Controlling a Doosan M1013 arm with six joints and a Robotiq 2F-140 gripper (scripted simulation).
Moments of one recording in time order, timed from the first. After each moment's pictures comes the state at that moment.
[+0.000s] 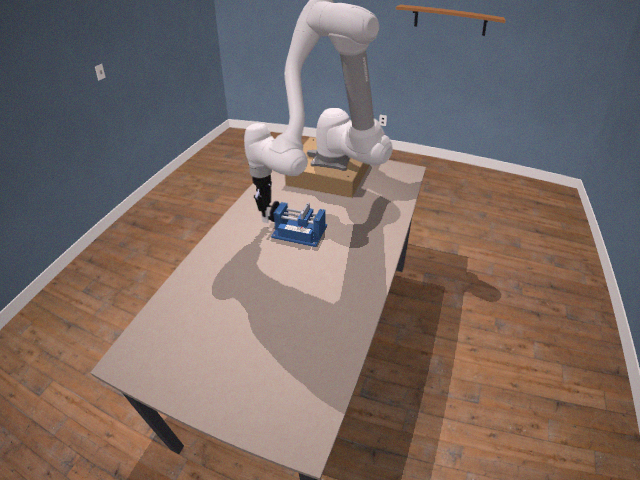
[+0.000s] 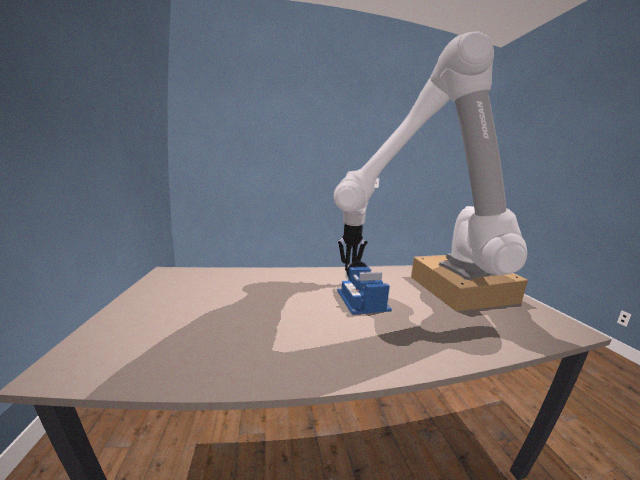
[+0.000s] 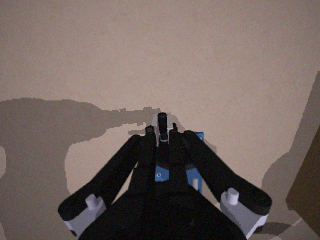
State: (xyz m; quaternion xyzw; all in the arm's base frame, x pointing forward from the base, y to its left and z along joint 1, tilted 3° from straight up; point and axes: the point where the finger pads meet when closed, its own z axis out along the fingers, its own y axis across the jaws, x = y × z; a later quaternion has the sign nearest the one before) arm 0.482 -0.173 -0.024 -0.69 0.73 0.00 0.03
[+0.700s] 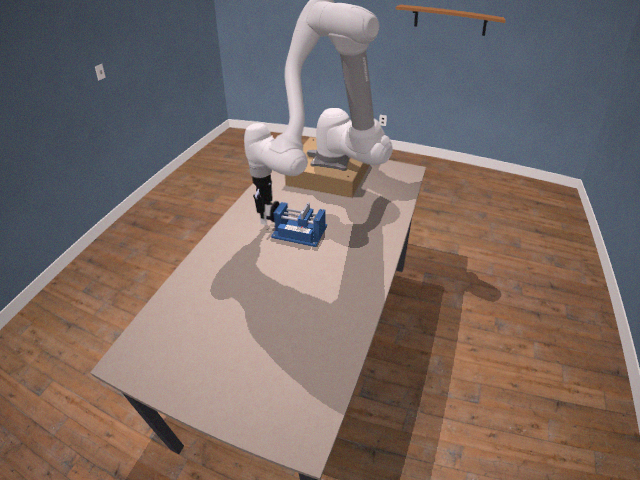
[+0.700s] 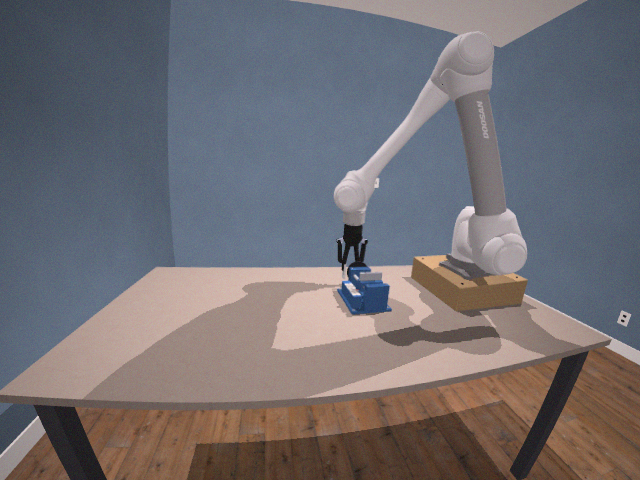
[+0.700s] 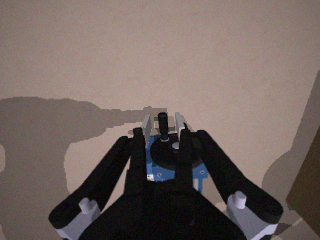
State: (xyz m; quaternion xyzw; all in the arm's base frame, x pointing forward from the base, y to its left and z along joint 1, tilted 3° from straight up) arm 0.482 -0.173 -0.023 -0.69 0.73 0.00 0.03
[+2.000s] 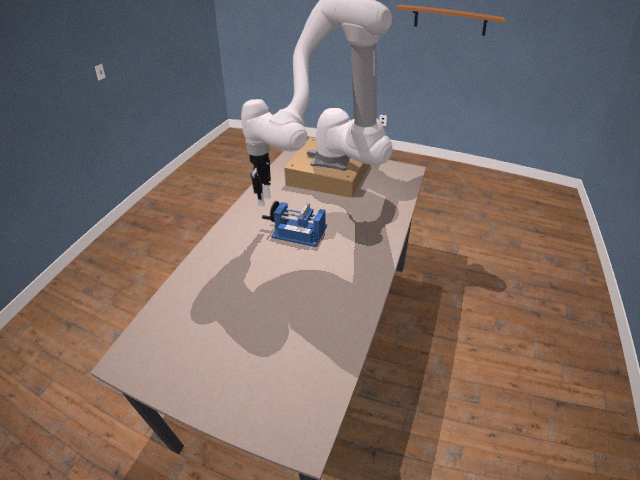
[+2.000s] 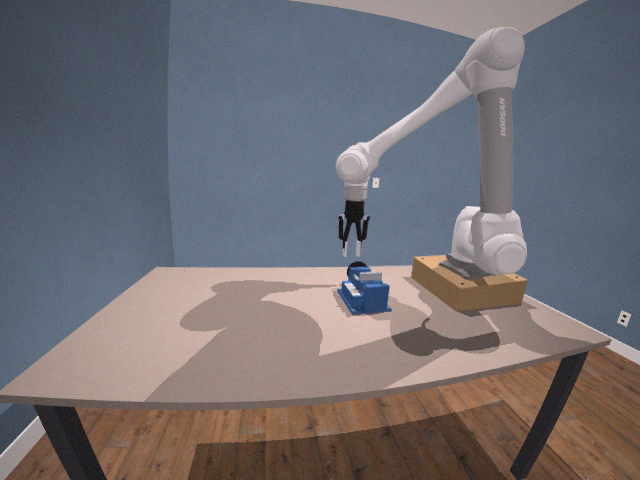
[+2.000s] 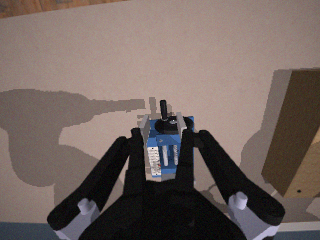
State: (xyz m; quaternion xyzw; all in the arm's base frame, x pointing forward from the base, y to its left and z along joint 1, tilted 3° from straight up) arm 0.478 -0.176 0.075 -0.69 0.73 0.00 0.03
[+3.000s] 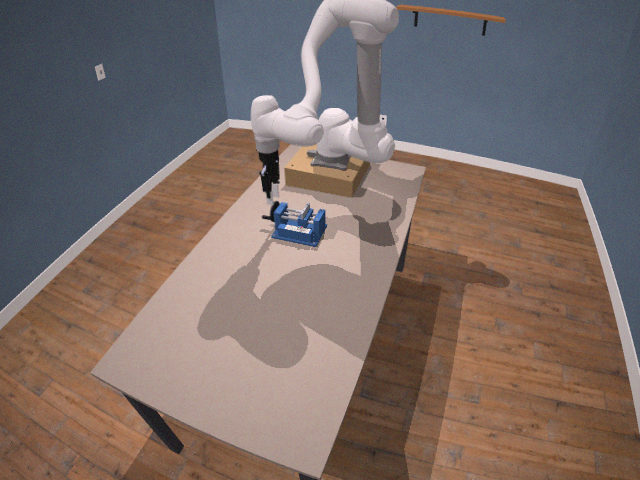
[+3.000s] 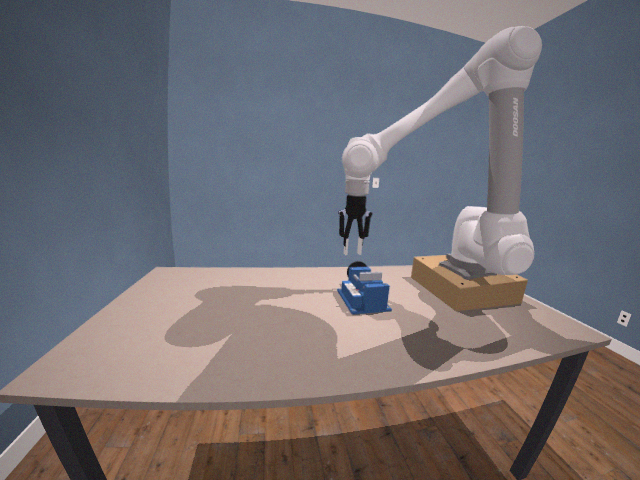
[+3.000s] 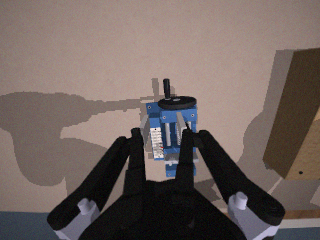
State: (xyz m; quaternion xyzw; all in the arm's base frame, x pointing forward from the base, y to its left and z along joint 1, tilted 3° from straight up) arm 0.492 -0.130 0.099 -0.69 0.73 0.00 0.03
